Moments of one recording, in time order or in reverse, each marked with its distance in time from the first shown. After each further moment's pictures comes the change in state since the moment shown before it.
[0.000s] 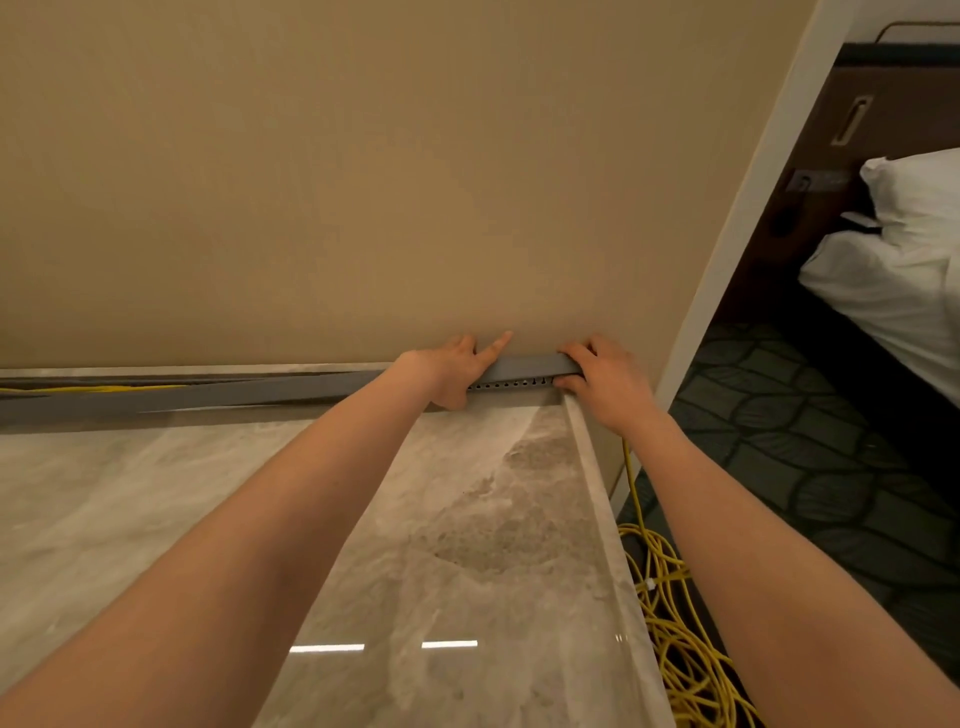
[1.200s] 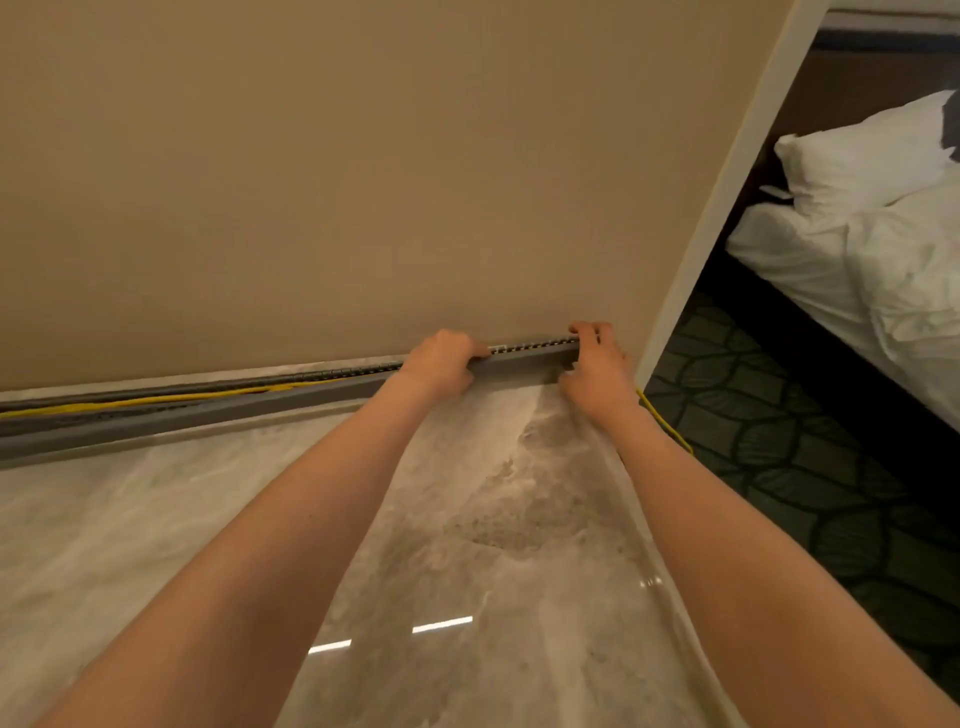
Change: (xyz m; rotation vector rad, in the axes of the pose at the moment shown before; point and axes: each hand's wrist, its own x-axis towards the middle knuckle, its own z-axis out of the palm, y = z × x) left_hand -0.006 -0.018 0.018 -0.208 0.325 0.048; right_hand -0.017 -0.039 0.012 0.101 0.107 0.321
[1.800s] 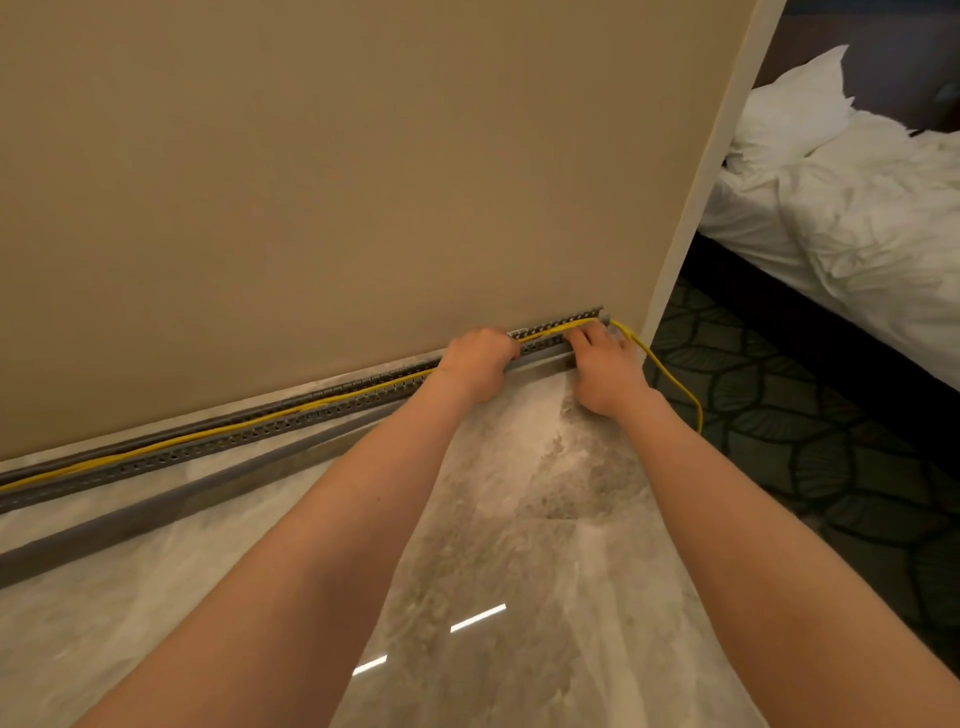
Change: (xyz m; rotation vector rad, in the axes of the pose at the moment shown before) left_hand -0.010 -0.011 0.001 0.203 0.019 0.257; right_hand -0.030 -0.039 0.011 -0.312 -0.141 0.064
